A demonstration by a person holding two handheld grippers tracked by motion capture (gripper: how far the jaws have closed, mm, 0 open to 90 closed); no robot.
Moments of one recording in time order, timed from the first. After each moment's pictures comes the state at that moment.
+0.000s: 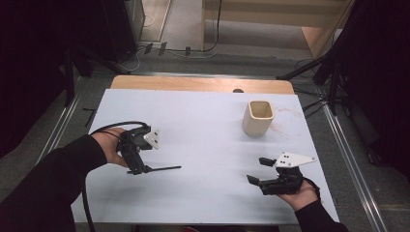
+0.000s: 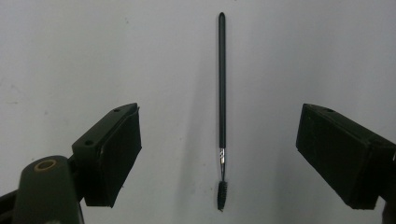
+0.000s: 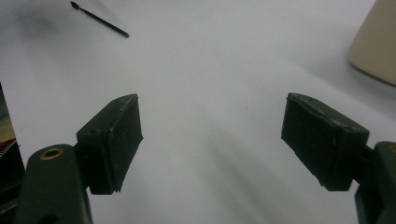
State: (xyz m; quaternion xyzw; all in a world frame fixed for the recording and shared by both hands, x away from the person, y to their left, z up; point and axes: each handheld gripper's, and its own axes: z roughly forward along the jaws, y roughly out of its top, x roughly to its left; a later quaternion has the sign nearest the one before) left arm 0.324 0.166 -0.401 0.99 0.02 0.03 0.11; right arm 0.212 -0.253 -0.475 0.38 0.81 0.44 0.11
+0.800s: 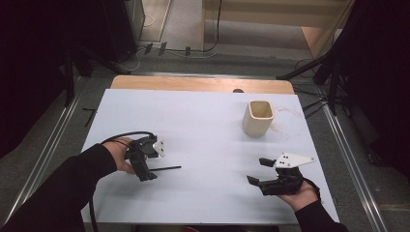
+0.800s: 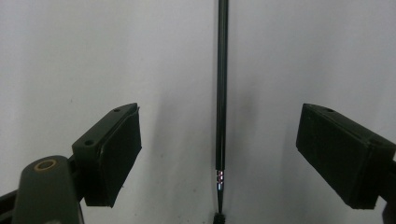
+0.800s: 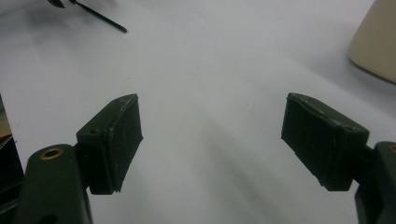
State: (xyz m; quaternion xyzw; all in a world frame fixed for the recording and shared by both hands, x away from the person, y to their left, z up) left arm 0.328 0.161 -0.451 1.00 0.03 0.01 0.08; right arm 0.211 -0.252 -0.476 0.38 0.81 0.44 0.11
